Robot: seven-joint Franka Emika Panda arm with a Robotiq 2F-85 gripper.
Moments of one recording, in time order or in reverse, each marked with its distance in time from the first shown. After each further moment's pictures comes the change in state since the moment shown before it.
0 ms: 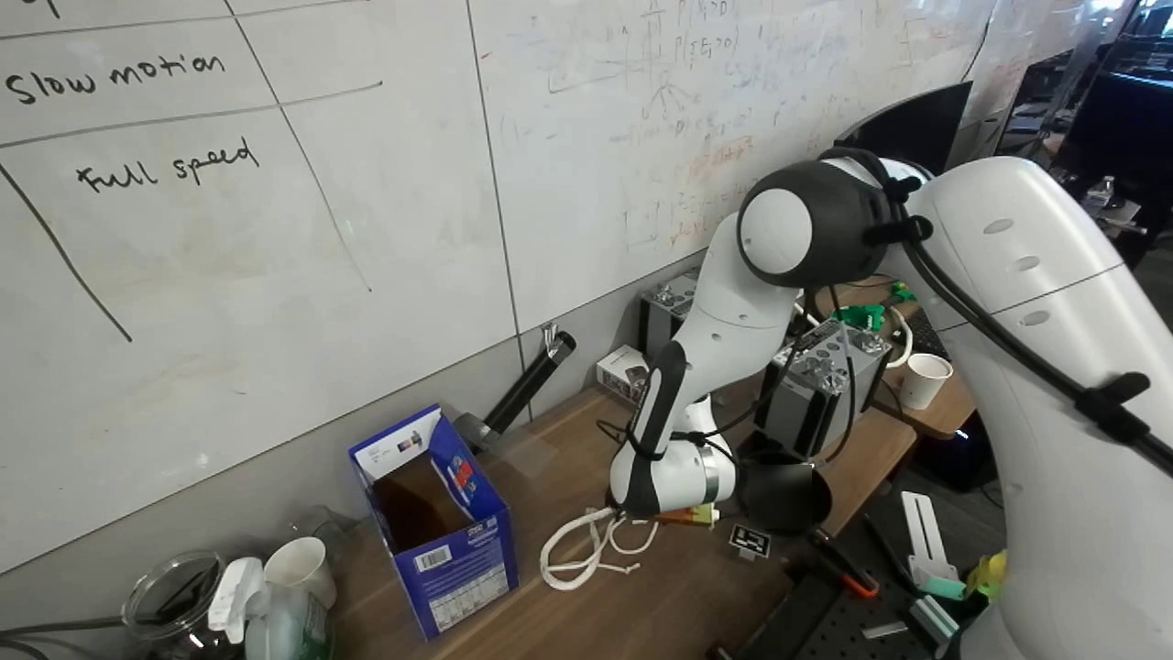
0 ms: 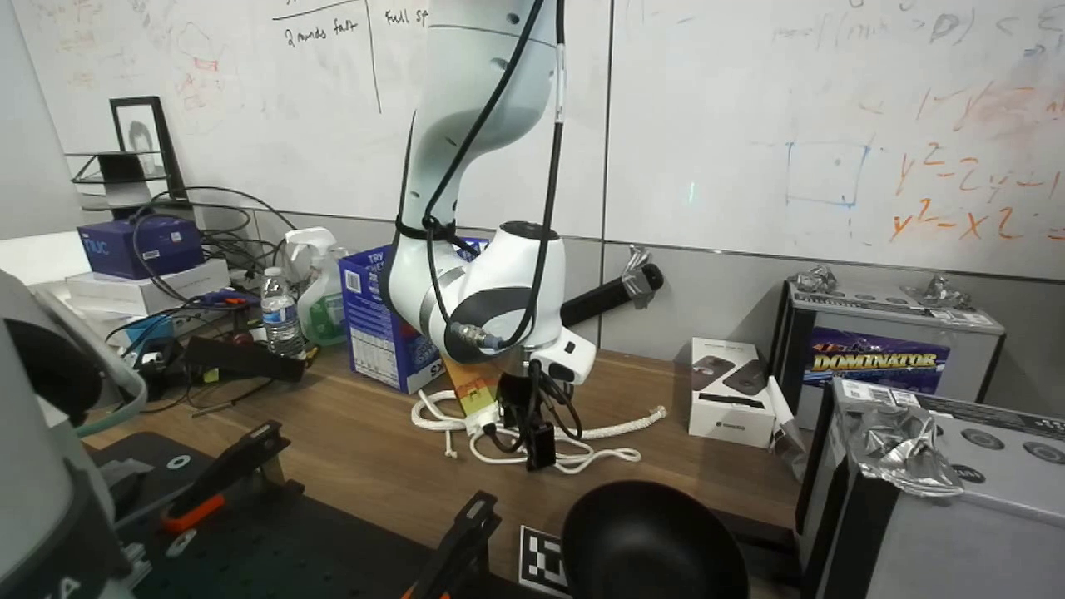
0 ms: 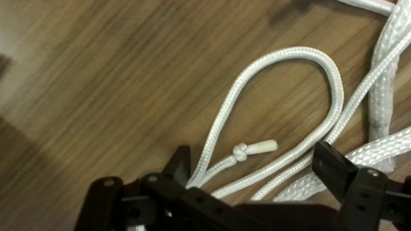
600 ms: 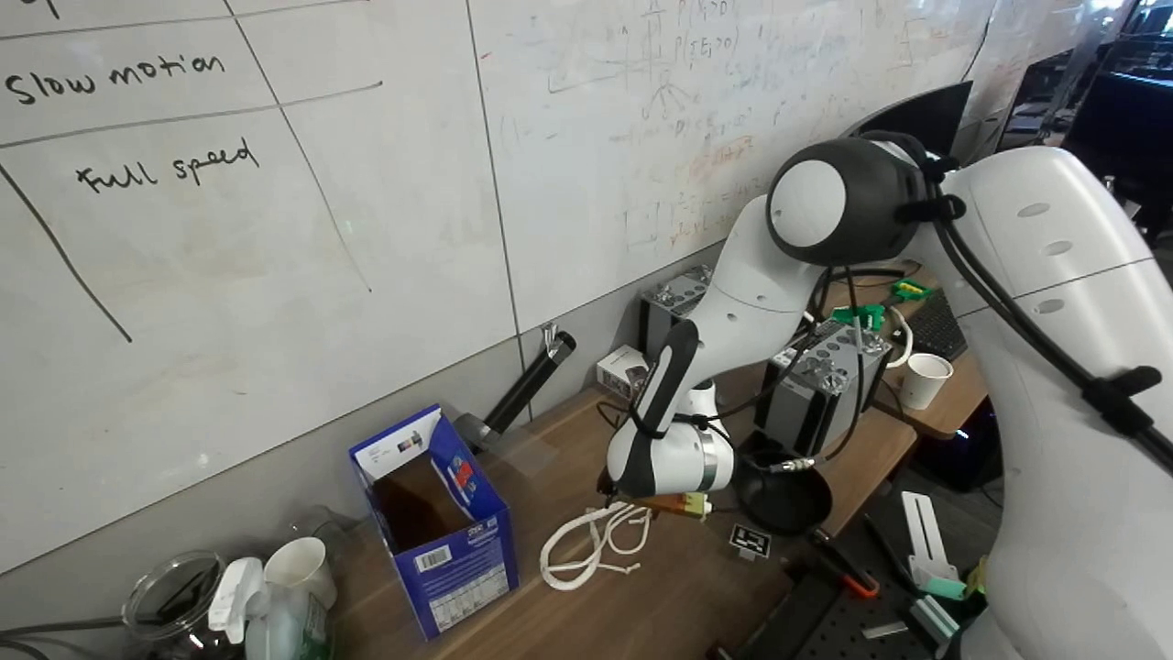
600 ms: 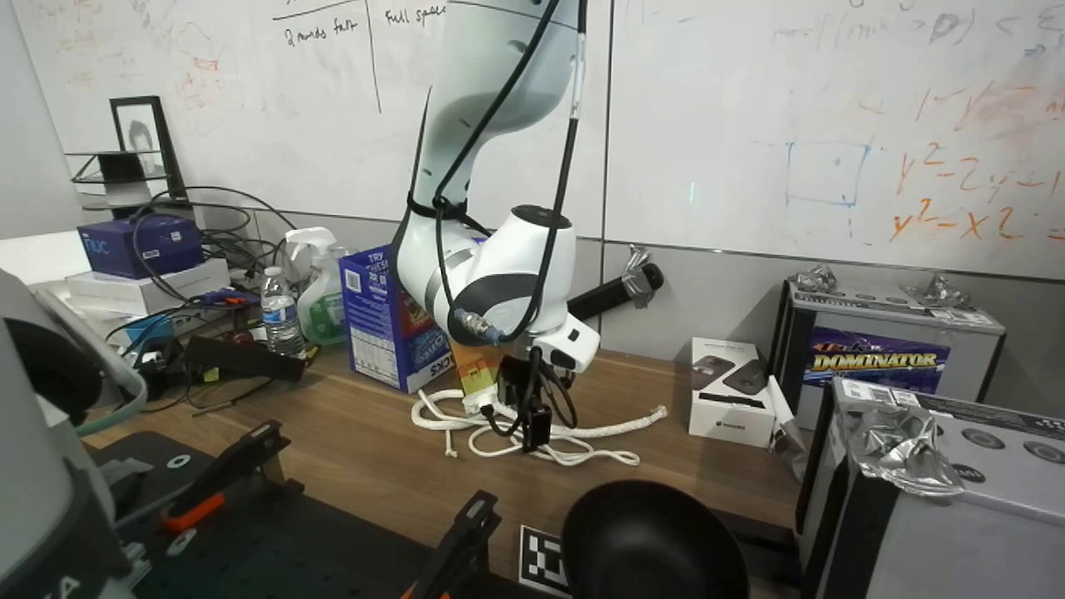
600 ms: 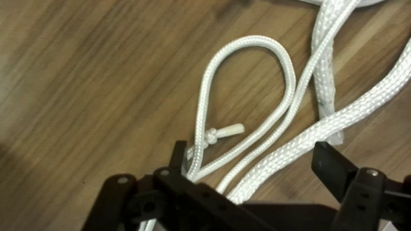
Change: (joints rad) arm -0.138 -0.022 0.121 -0.009 0.000 -0.002 0.002
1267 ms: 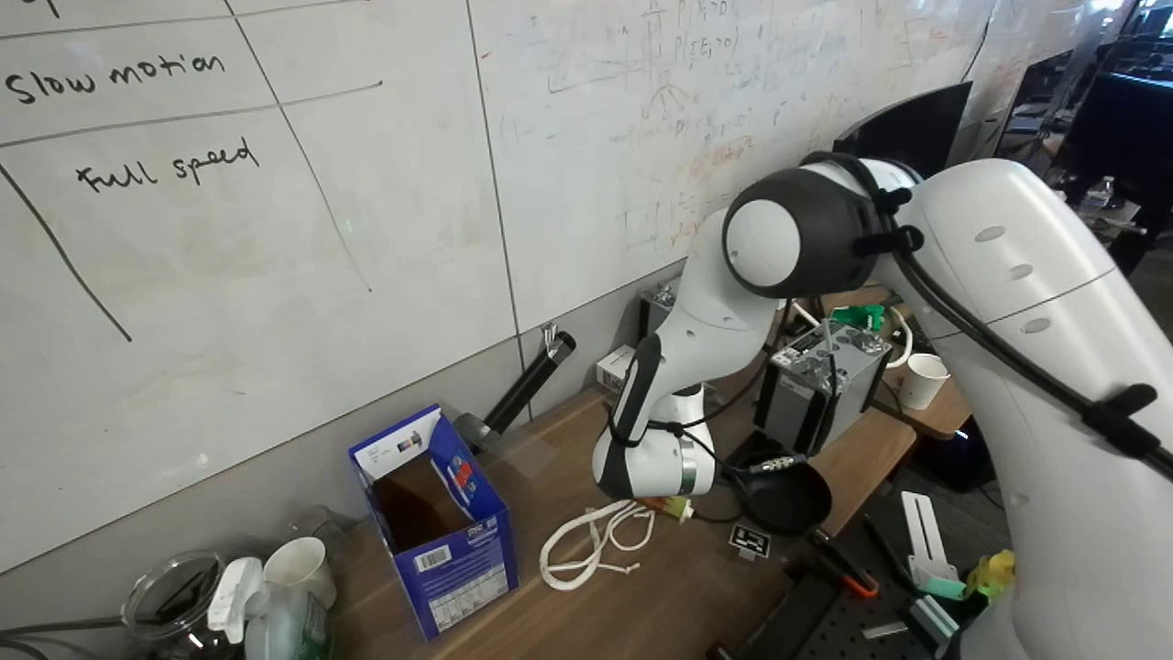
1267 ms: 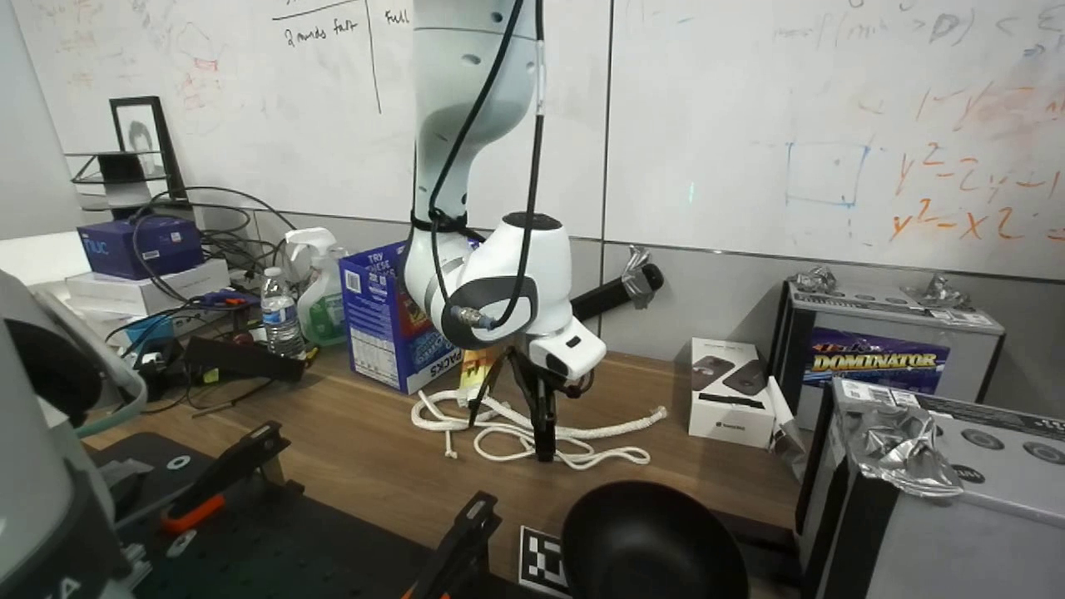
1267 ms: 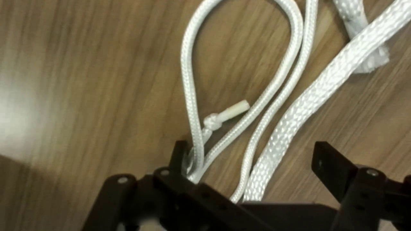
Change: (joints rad) arm 0.243 0.019 -0.185 0.076 0.238 0.016 0.213
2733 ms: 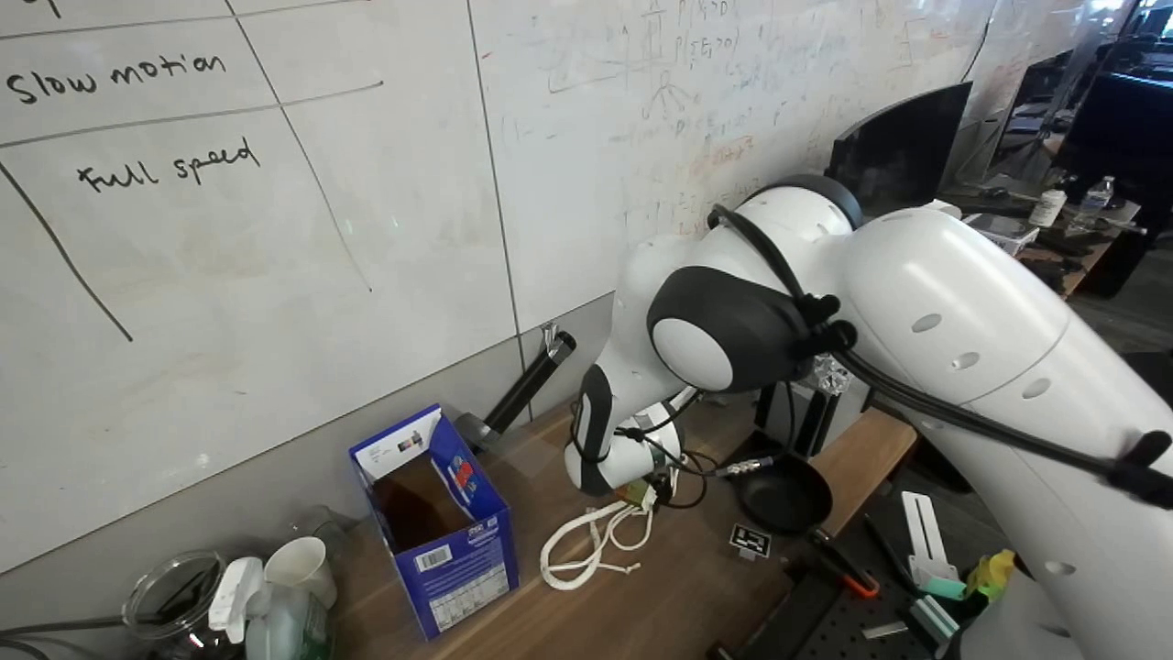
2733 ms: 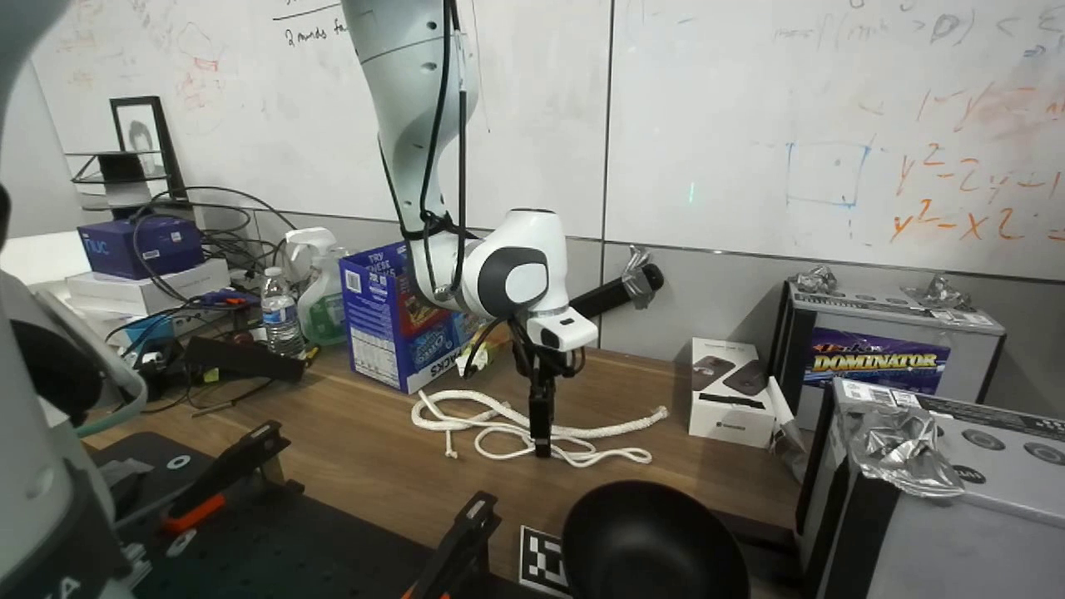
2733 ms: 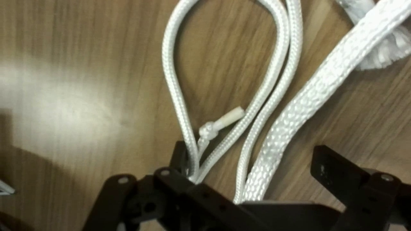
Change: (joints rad) arm 0.431 0.058 -0.399 0.190 -0.091 -0.447 0.396
